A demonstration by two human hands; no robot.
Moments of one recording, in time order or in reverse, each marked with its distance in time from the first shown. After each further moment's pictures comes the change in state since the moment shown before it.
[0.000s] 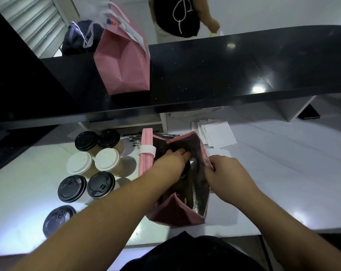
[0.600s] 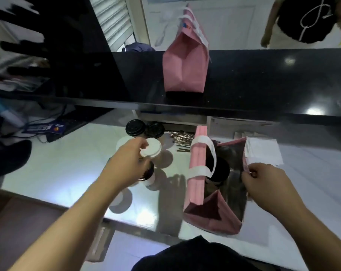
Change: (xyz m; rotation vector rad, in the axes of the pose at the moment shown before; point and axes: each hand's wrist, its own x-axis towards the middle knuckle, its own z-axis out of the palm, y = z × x) left_hand -0.190 -0.131 0.031 -0.504 0.723 -0.457; right_hand 0.009 -0.013 0.002 0.003 0.004 -0.010
